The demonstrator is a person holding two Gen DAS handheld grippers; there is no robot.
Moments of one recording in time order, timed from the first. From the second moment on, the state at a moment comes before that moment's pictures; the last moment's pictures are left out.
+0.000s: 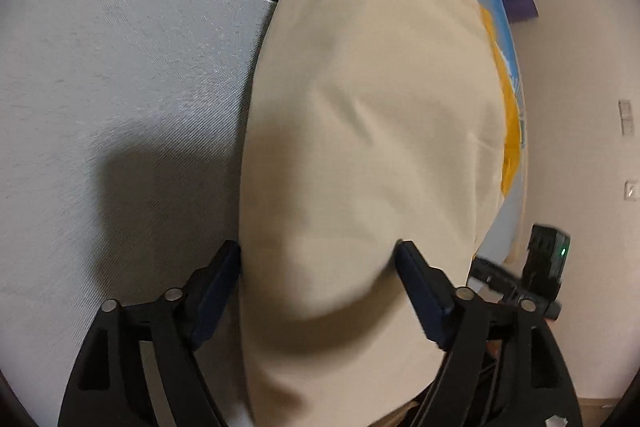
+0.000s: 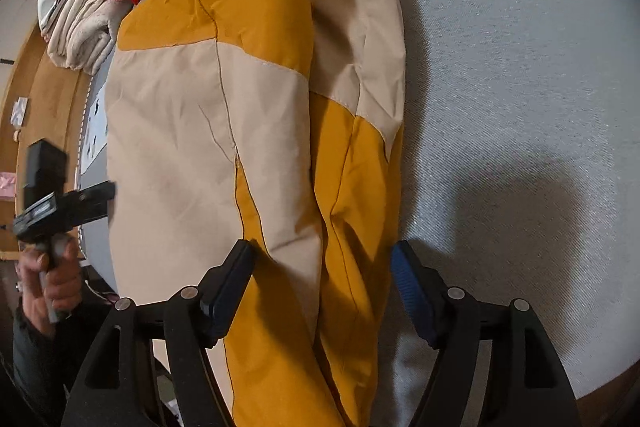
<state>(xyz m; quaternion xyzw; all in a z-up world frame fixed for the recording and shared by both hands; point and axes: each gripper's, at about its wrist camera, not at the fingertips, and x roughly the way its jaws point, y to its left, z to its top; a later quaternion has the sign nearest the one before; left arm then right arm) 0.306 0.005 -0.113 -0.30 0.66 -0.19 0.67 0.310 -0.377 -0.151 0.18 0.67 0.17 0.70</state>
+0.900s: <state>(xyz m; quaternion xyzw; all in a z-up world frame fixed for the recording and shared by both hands) 0.355 0.121 -0.028 -0.31 0.50 -0.12 0.80 0.376 -0.267 -0.088 0.18 0.53 0.22 0.80</state>
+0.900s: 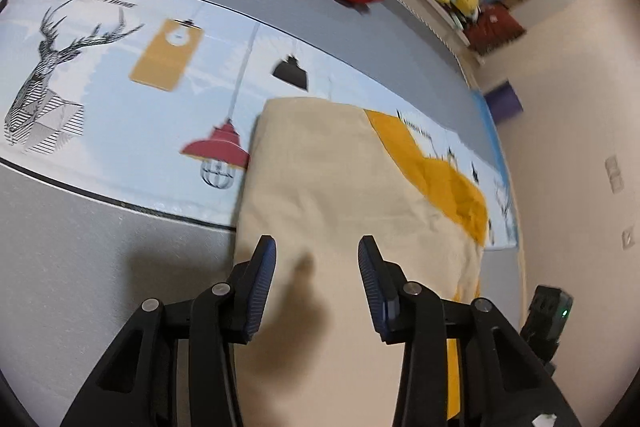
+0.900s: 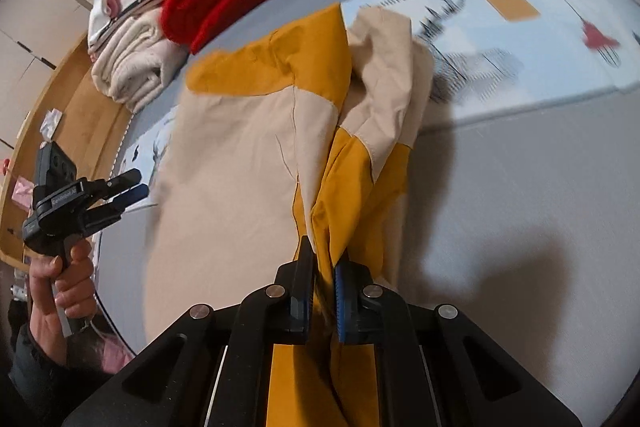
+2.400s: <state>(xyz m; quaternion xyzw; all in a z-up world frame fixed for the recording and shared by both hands) 0.082 0.017 0.032 -0.05 0.40 -0.04 0.91 0.151 -0.278 0.051 -0.02 0.33 0.04 0.94</state>
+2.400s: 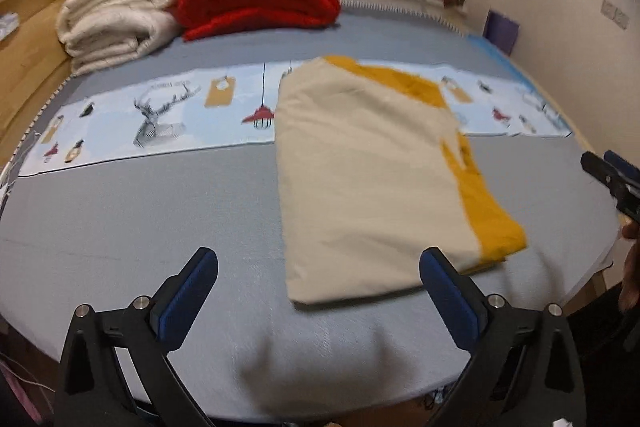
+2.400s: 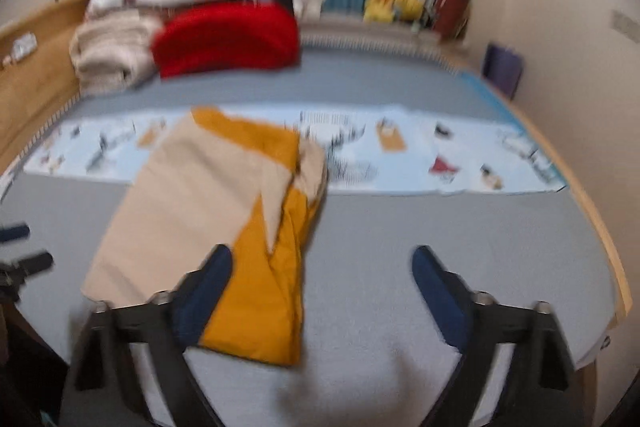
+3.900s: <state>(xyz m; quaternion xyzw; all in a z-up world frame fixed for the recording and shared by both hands) 0.022 -0.027 0.007 -0.08 0.42 -0.02 0.90 0.064 -0.207 0.006 -0.02 0.40 0.05 0.92</state>
